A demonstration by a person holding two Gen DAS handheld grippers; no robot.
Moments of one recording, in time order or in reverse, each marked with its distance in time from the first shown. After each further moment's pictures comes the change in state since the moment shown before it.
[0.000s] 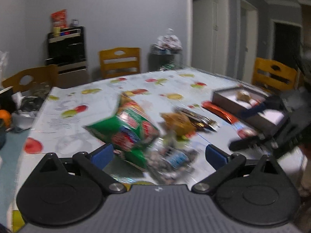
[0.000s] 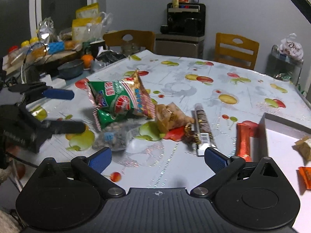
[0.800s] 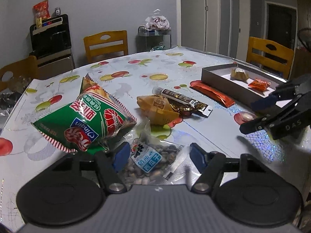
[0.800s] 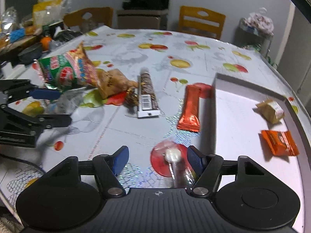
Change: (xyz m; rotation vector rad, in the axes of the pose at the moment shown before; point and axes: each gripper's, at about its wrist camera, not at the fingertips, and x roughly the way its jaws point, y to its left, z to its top) left arm 0.070 -0.031 0.003 0.026 0.107 -0.024; right arm 0.008 -0.050 -0.025 0.093 0.163 -0.192
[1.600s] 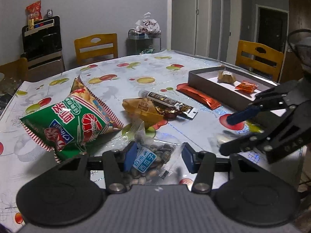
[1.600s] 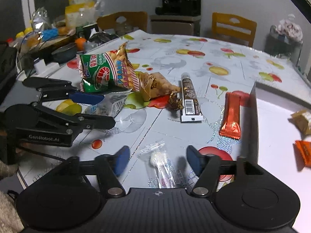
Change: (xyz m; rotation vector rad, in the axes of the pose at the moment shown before) left arm -0.006 -0.010 -0.002 0.010 -0.019 -0.057; right arm -0.010 0.023 -0.004 -0.096 -0.053 0.211
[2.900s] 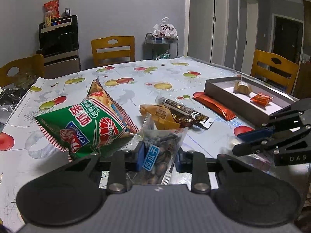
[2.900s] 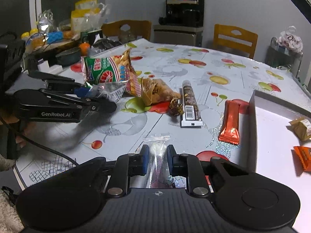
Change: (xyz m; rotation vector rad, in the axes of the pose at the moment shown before) left arm -0.006 0.008 0.005 -0.069 -0.039 0.075; right arm -0.005 -0.003 -0.008 -0.008 -0.078 0.002
